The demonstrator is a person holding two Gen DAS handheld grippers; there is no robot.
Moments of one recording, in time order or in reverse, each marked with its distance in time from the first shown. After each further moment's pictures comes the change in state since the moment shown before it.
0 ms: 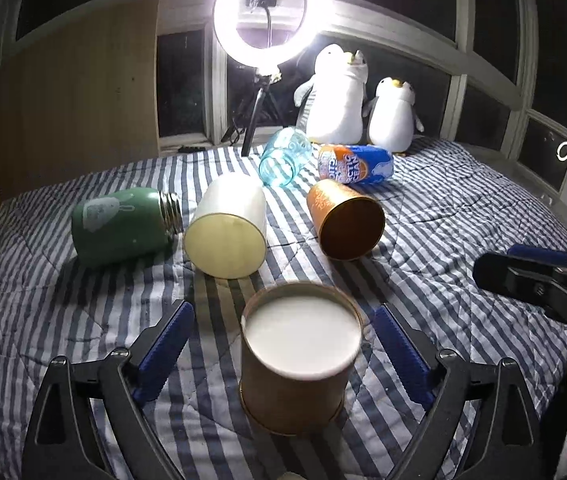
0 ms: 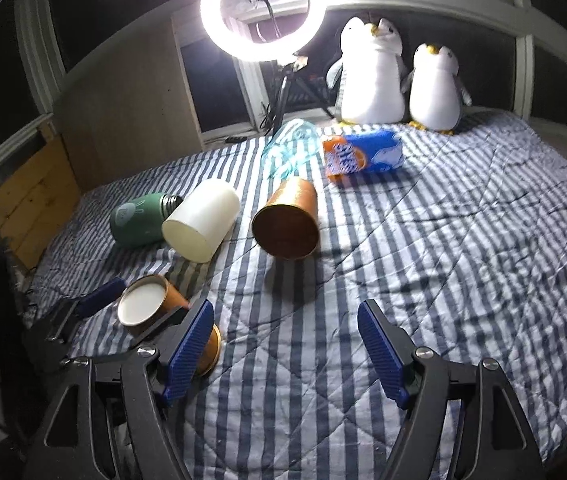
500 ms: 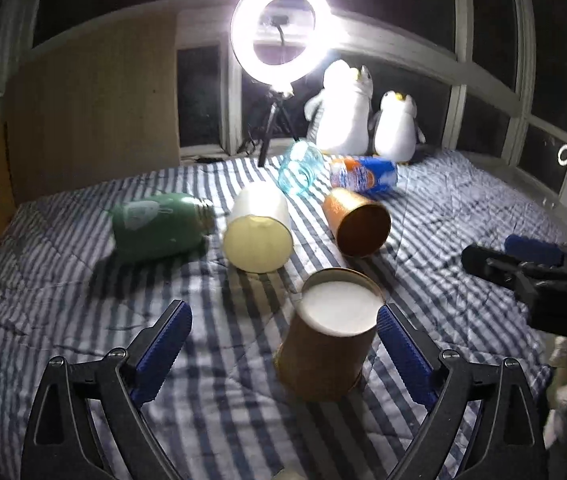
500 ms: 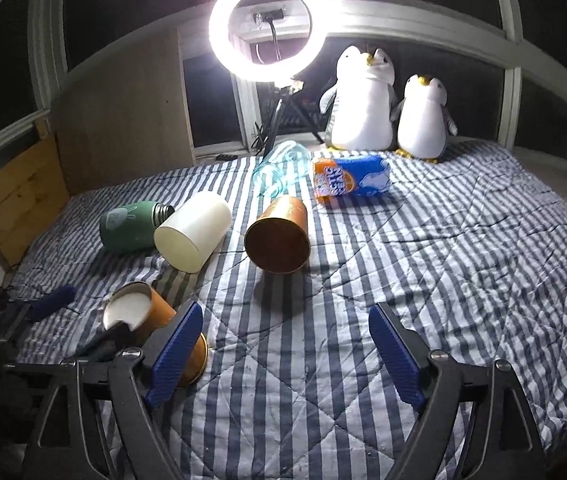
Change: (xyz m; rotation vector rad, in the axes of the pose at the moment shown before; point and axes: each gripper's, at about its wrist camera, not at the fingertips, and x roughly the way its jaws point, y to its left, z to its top) left arm -0.052 0.023 -0.011 -0.015 -0.052 0.023; right arm -0.009 0.015 -0.014 -0.051 -0.097 -0.084
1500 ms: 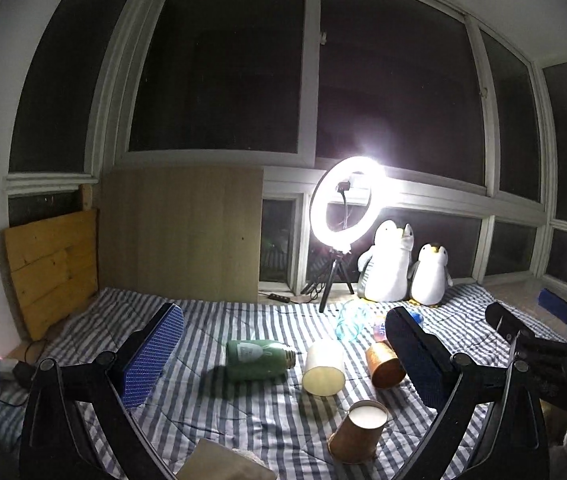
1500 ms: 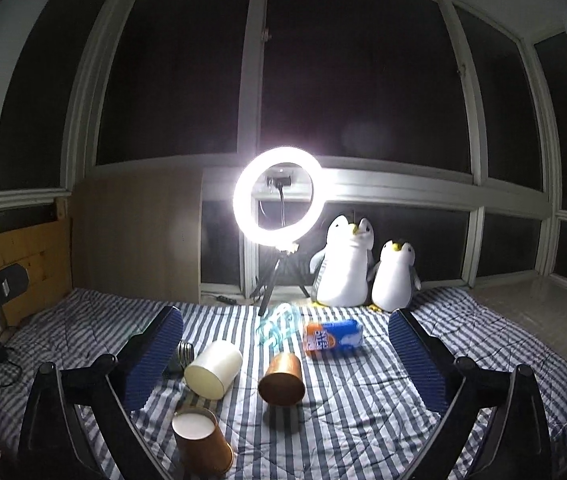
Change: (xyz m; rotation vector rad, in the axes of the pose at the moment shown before) left arm -0.192 0.037 0.055 -0.087 -0.432 0.181; right arm -0.127 0.052 0.035 -0.084 -0.504 -0.091
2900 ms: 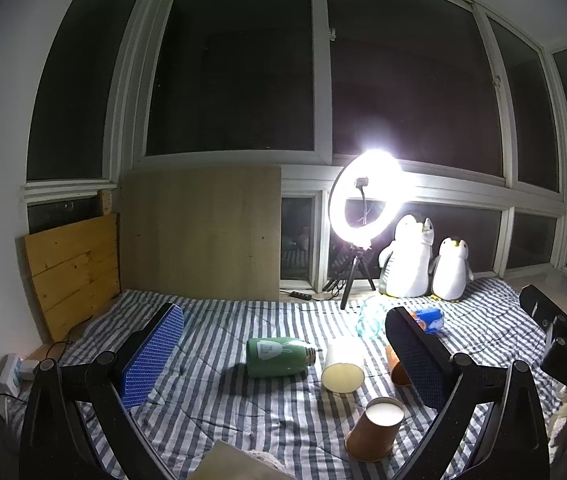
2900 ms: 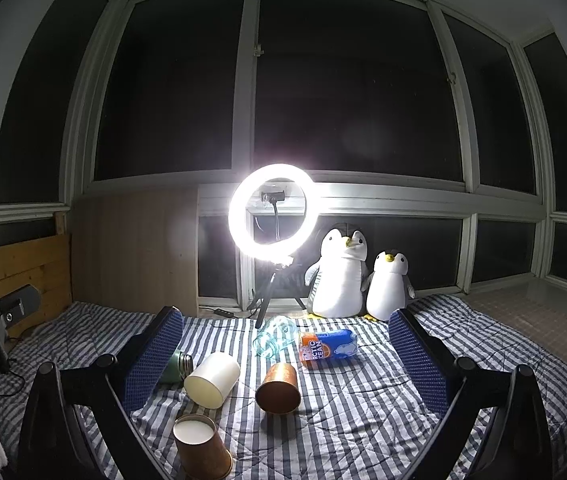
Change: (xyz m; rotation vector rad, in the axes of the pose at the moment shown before) left arm 0.003 -0.011 -0.003 0.024 0.012 0.087; right arm -0.015 -0.012 0.002 0.025 -0.031 -0.004
